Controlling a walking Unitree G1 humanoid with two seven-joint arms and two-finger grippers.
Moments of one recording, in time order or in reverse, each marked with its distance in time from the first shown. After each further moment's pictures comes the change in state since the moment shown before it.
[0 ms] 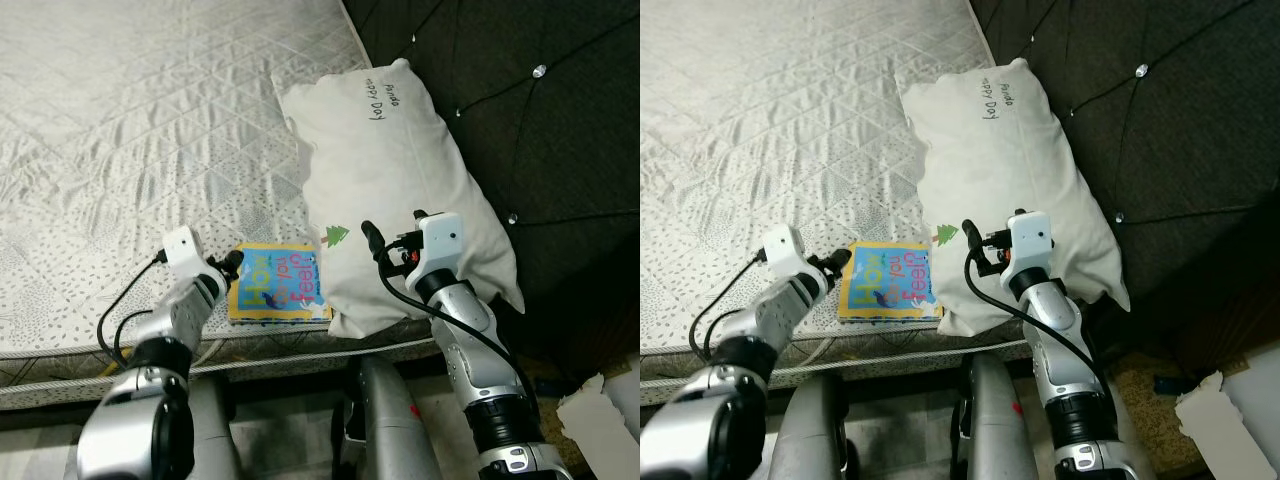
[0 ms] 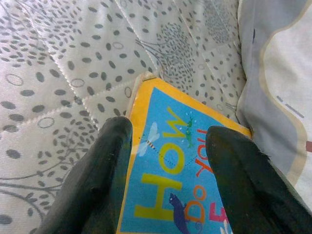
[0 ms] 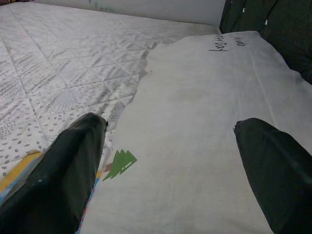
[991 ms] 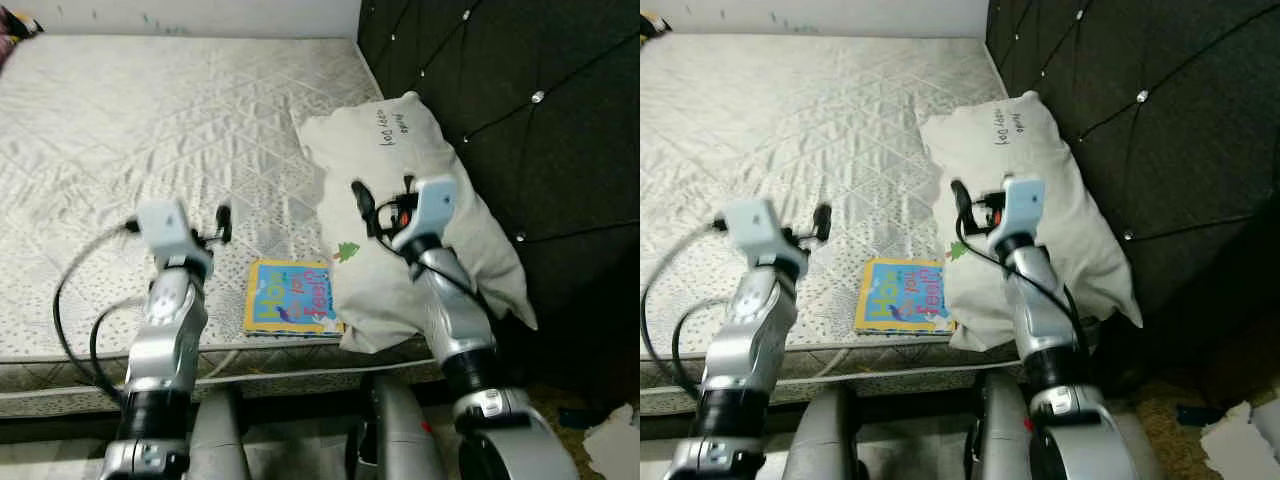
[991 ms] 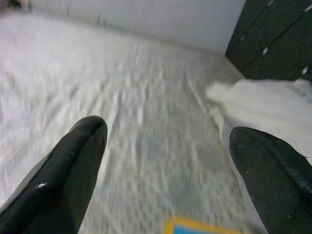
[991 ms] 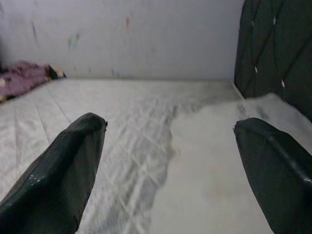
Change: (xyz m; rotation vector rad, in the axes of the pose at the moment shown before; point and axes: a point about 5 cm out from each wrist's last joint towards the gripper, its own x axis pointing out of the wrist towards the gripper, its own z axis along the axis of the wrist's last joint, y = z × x) left arm -0.054 -0.041 0.054 0.344 -0.519 -0.014; right arm 0.044 0.006 0.033 0.115 -0.161 0.008
